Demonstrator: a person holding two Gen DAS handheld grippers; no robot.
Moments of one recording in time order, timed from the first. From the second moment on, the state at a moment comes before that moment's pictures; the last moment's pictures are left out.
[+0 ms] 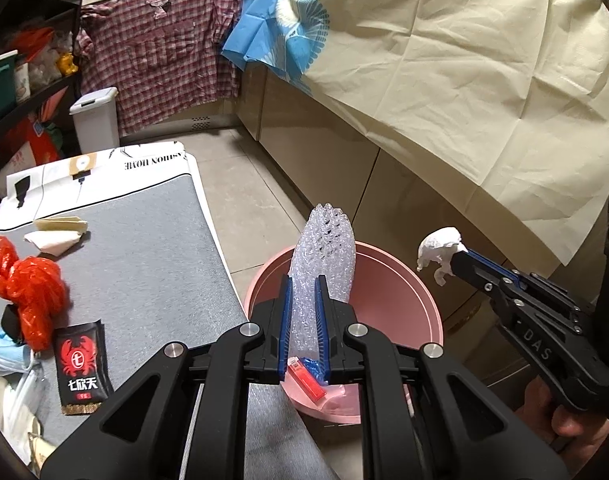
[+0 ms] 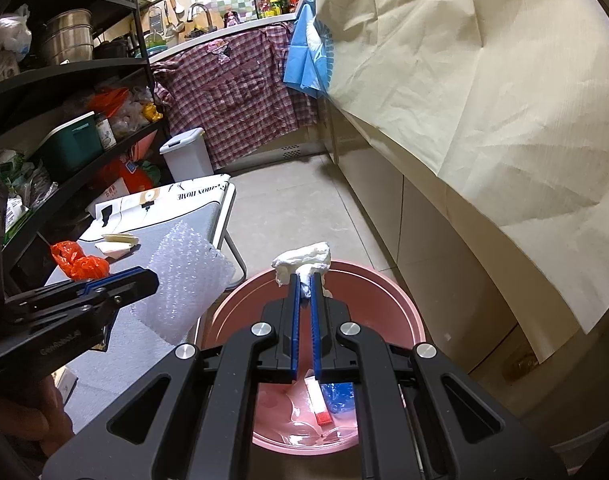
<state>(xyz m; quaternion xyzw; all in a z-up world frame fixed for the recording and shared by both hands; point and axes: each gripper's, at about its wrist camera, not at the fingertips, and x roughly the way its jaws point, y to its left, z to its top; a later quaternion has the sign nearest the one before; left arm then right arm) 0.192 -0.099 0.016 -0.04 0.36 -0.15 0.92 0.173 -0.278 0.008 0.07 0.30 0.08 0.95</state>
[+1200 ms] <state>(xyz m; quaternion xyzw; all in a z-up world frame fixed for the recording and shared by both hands) 0.192 -0.087 0.006 -0.04 0.37 -0.15 0.91 0.192 -0.271 -0.012 0.05 0.34 0.05 0.94</state>
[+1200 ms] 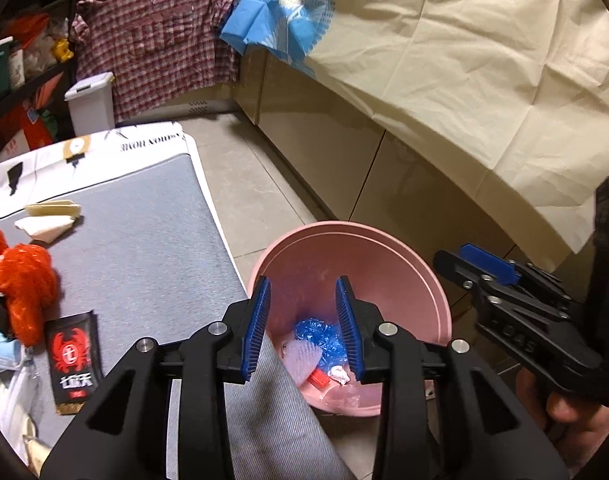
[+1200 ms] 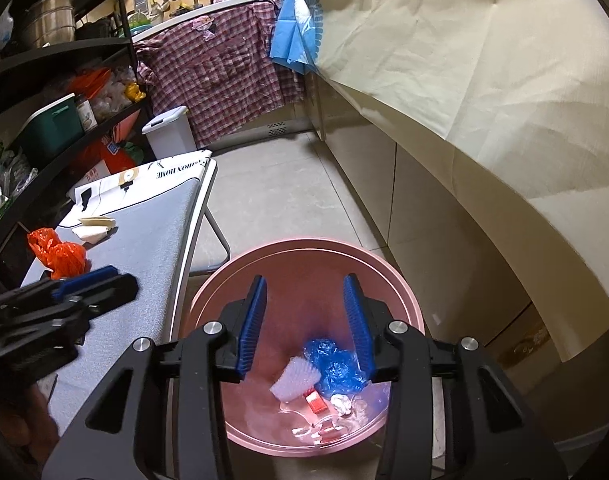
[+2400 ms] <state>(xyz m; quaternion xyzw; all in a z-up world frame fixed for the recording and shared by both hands) 0.073 0.186 0.053 -0.07 0.34 0.02 0.94 0.140 -0.081 0.015 0.03 0.32 0.25 0.91</state>
